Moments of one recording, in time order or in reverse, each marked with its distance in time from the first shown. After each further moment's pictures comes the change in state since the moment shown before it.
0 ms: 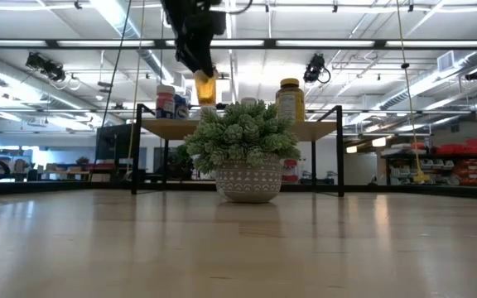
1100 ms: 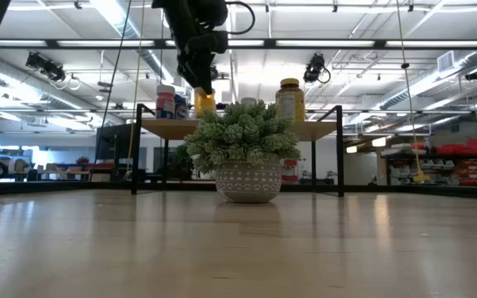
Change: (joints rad) left arm 0.064 0.073 -0.001 -0.005 0.002 0.052; right arm -0.053 0.000 0.000 0.004 -0.011 -0.027
